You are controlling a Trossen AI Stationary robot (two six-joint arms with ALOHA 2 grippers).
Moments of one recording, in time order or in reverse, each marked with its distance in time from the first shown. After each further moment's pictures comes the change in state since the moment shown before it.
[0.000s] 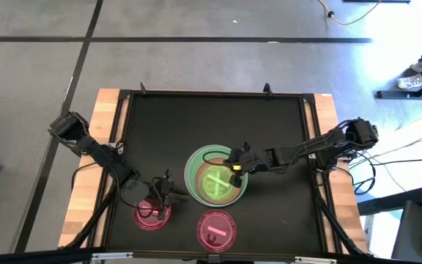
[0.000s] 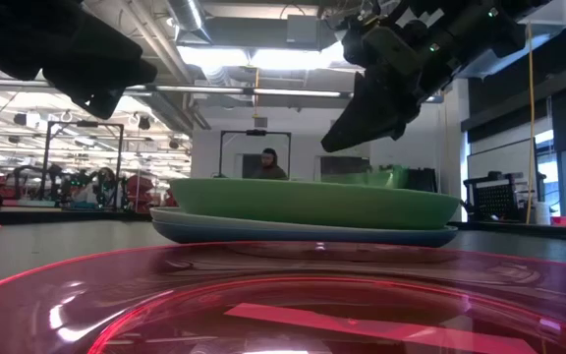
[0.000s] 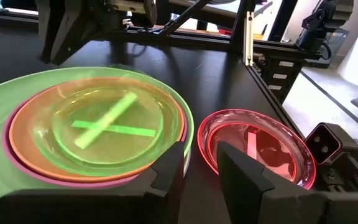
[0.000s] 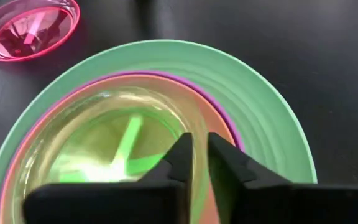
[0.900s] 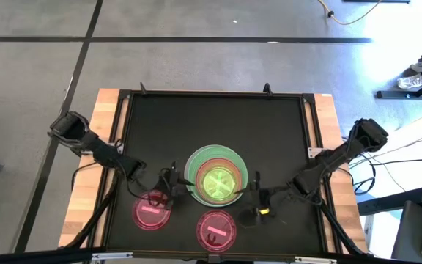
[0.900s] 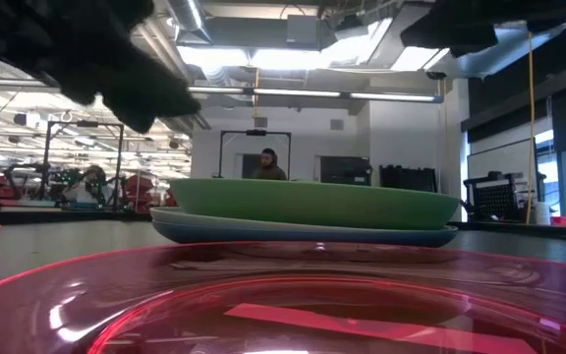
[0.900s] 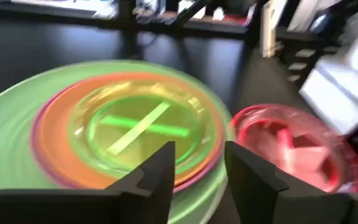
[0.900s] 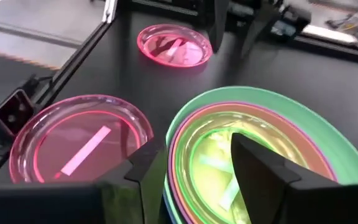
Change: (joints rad) left arm 0.185 -0.003 0.000 -0.031 0.185 0.060; right arm 0.453 -0.109 -0.077 0.143 0.232 -0.227
